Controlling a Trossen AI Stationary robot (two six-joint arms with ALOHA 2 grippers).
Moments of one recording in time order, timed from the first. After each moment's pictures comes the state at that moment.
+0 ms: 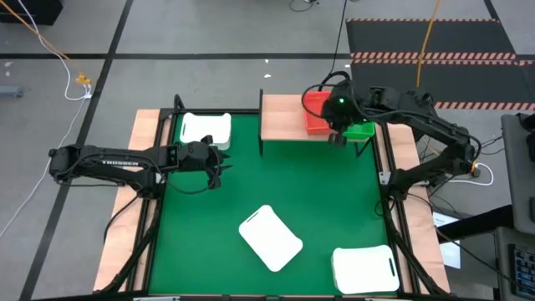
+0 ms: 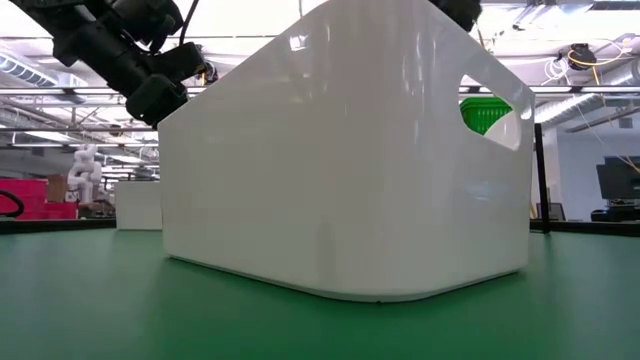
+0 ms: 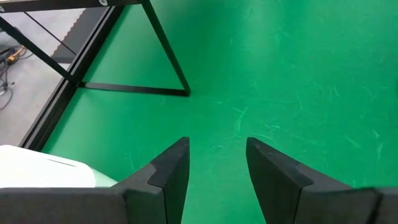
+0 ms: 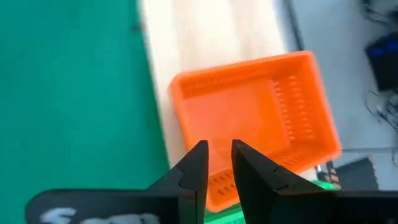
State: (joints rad) left arm 0.18 1.02 0.52 -0.16 -0.15 0.14; right arm -0.42 1.34 1.54 -1.18 0.18 -0.32
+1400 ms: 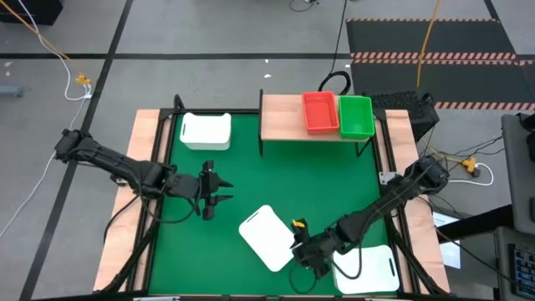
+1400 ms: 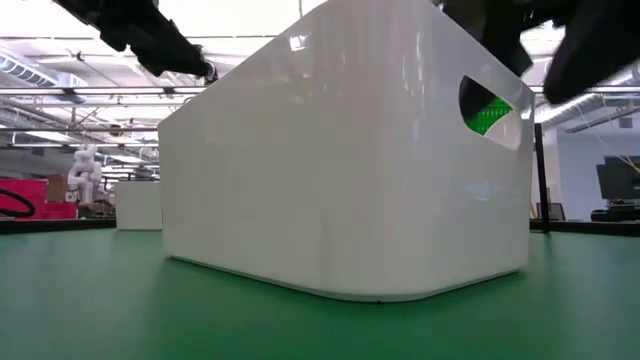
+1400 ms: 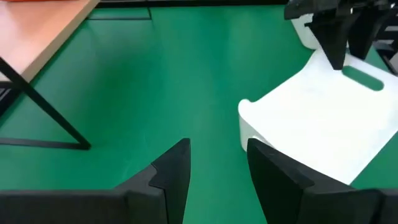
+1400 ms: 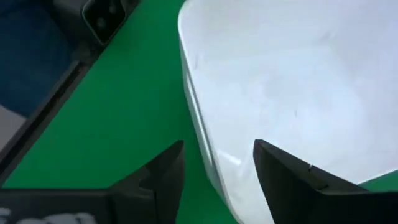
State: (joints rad) left arm -0.33 1.01 0.67 -0.22 -0.35 -0.18; right arm 0.59 1.72 1.12 -0.30 0.13 0.08
